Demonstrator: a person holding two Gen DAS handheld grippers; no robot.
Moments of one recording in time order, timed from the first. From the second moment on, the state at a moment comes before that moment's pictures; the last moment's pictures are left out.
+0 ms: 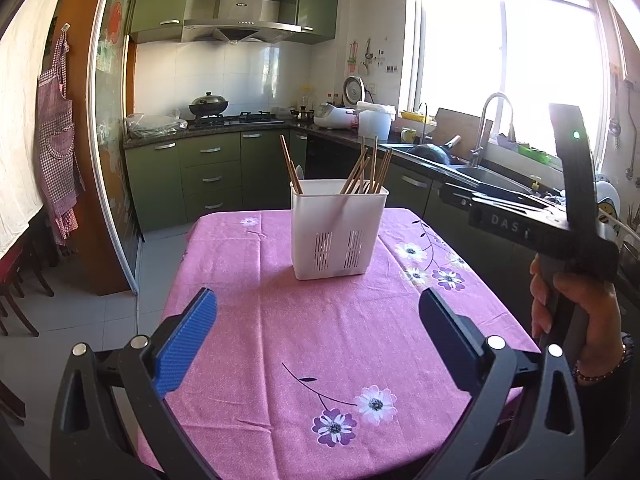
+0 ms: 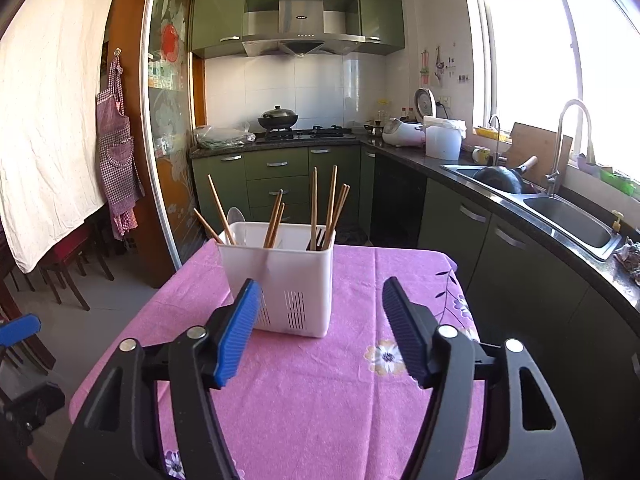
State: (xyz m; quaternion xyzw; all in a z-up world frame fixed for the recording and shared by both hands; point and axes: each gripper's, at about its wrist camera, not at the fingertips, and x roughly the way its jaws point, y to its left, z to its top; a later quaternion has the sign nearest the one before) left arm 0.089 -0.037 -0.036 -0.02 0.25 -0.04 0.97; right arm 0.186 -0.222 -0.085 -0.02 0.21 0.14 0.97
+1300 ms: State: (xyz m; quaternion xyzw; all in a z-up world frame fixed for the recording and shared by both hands) left arm 0.033 -0.051 -0.029 0.00 0.22 -0.04 0.97; right arm 0.037 -0.267 -0.090 -0.03 0.17 0.14 0.98
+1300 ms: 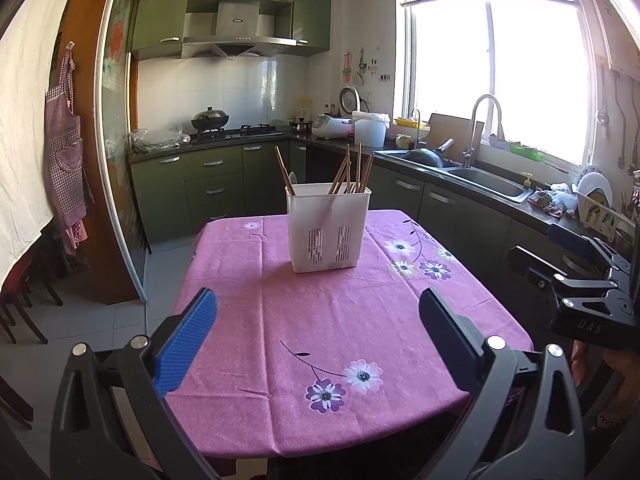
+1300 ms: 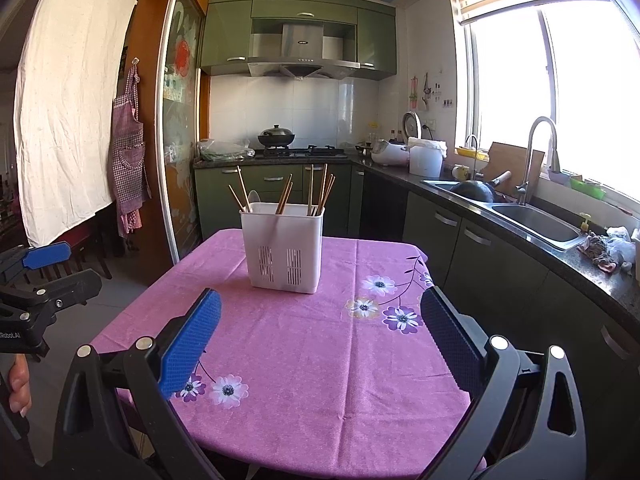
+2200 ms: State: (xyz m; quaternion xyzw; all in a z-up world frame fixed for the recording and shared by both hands) left arm 0.033 -0.052 -0.029 0.00 0.22 -0.04 0.97; right arm 0.040 -0.264 -0.092 -0.03 0.17 0.14 0.97
